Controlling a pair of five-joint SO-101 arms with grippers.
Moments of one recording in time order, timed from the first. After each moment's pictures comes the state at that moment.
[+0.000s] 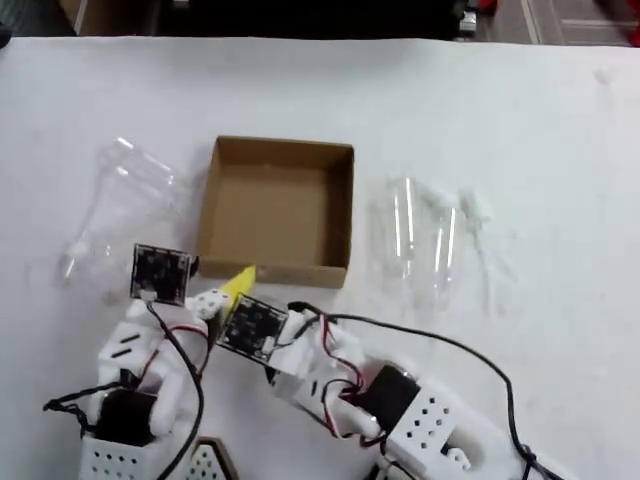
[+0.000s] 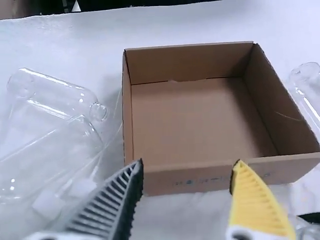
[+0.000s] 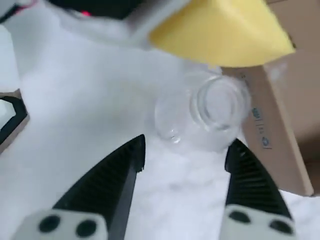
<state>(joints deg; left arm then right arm) 3.0 -104.0 89.3 55.0 1.9 -57.3 -62.3 70.8 50.4 18.7</state>
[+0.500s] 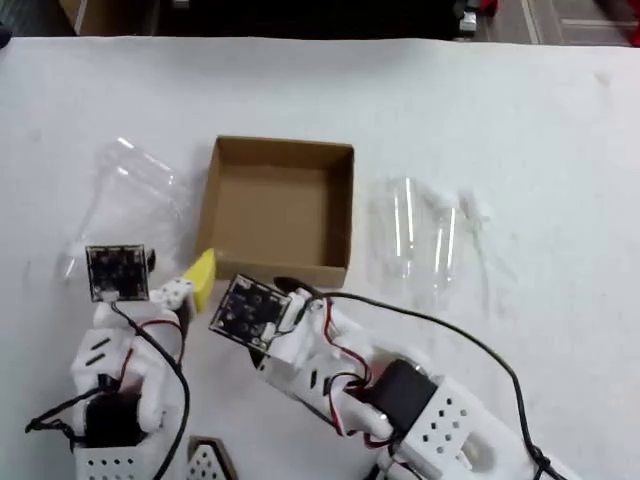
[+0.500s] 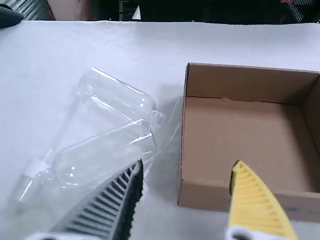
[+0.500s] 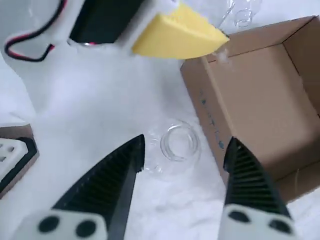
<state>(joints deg) -8.8 -104.0 87.1 54.9 1.9 -57.3 -62.3 58.0 55.1 17.7</state>
